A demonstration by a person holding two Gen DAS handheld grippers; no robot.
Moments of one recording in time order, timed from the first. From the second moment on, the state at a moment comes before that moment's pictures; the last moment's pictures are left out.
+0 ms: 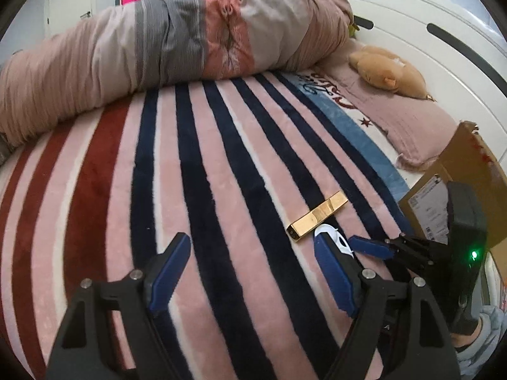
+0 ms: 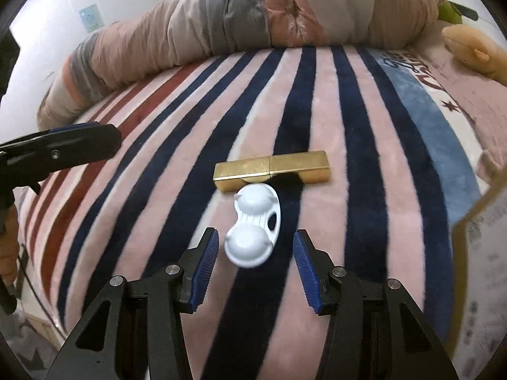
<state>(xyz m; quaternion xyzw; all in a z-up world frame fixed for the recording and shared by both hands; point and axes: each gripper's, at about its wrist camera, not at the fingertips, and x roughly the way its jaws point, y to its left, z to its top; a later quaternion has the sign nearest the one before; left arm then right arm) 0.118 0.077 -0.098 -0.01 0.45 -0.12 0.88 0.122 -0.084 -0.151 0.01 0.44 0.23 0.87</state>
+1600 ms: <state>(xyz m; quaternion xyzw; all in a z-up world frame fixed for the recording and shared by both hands) 0.106 0.019 -0.124 -0.01 0.46 -0.18 0.87 0.071 -0.106 -0.121 -0.02 0.42 0.24 0.88</state>
